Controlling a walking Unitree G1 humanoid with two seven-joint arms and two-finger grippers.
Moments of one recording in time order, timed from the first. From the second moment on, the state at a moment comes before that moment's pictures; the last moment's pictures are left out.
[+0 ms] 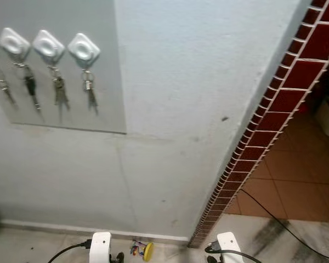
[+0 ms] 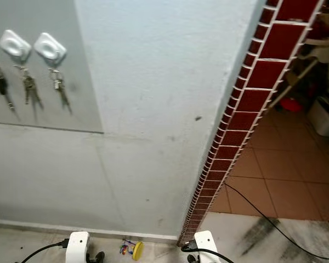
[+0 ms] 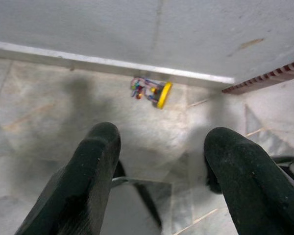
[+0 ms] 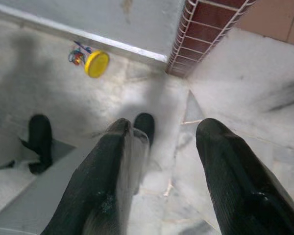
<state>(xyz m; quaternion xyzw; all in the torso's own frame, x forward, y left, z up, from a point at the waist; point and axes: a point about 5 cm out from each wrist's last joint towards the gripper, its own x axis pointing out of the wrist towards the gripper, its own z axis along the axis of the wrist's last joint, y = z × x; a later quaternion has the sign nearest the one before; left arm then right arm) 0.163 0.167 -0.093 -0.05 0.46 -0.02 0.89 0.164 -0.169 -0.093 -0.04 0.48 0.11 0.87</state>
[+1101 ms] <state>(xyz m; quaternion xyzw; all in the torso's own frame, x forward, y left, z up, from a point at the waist) 0.159 0.166 -0.095 -0.03 0.47 -0.03 0.88 0.163 -0.166 -0.094 -0.05 0.48 0.10 0.87</state>
